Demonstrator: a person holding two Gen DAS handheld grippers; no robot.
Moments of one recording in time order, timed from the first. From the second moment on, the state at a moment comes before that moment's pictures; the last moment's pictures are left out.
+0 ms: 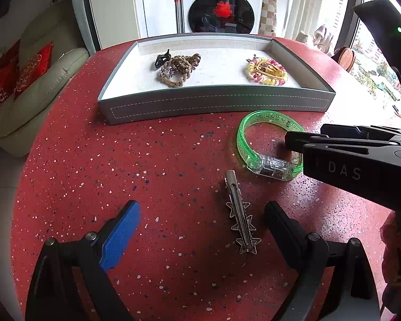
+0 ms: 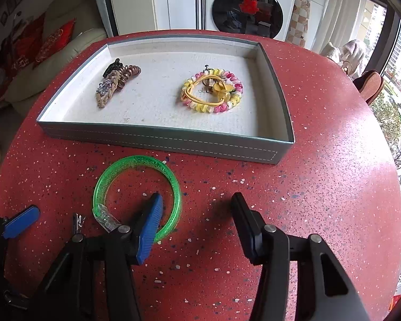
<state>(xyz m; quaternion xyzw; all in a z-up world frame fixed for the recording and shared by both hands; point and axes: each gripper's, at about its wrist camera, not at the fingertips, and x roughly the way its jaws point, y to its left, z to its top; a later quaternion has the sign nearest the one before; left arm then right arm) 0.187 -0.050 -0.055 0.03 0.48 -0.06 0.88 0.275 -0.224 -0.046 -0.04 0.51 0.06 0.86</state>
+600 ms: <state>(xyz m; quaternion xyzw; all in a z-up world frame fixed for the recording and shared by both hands) 0.187 -0.049 -0.049 0.04 0.47 -0.09 0.88 0.272 -0.221 -0.045 -0.04 0.50 0.07 0.86</state>
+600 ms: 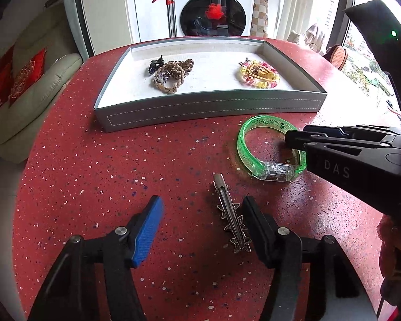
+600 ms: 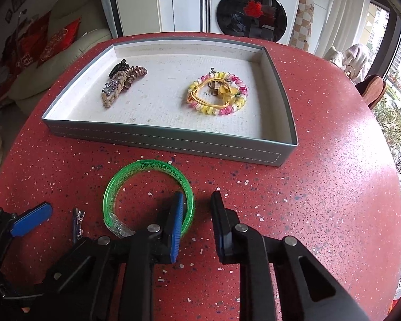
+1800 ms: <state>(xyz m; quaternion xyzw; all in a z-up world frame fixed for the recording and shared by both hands) 0.184 -0.030 -0.043 0.01 0.46 -0.12 0.88 0.265 -0.236 -0.045 0.00 0.49 0.07 0.87</state>
